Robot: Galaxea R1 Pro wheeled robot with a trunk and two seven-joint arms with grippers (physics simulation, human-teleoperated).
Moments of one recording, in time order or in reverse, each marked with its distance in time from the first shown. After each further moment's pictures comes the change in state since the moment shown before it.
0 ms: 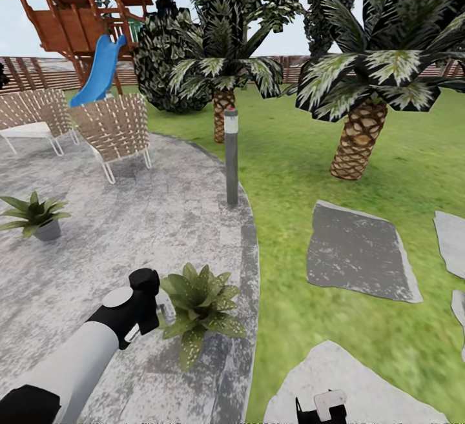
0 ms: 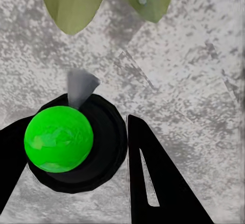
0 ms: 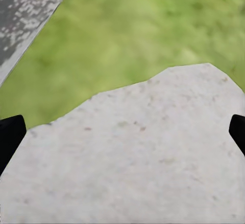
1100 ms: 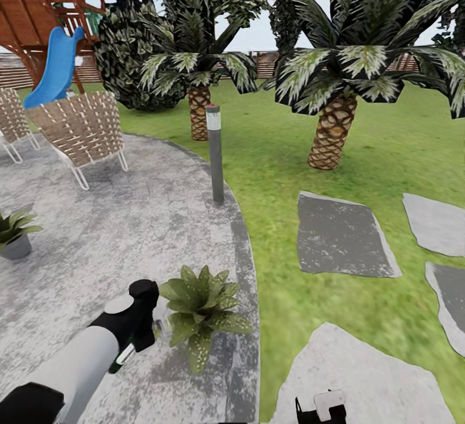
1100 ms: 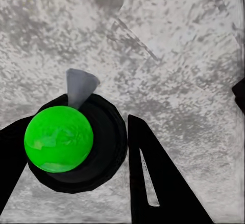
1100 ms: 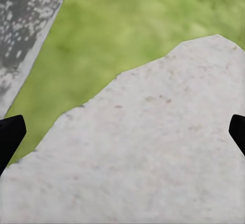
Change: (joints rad) left arm 0.003 -0.003 -0.007 0.128 -0.003 -0.004 -0.014; right arm 0.000 0.000 0.000 0.000 0.000 0.000 0.001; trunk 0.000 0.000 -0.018
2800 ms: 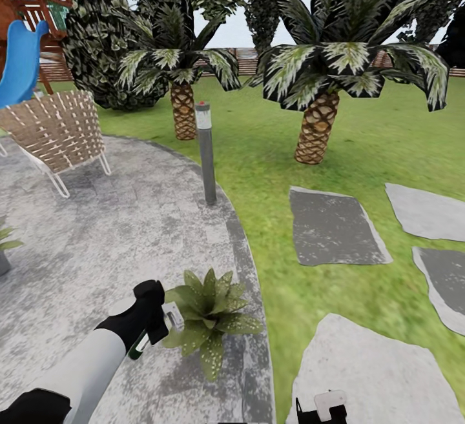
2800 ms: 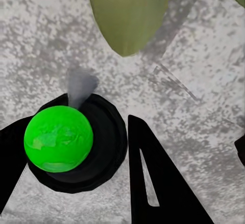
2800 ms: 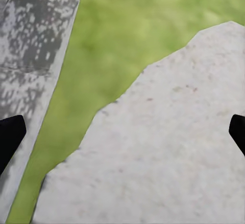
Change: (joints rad) left arm 0.018 -0.042 0.052 -0.031 0.156 -0.006 0.204; right arm 0.000 -0.002 0.000 0.001 0.000 0.000 0.001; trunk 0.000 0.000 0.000
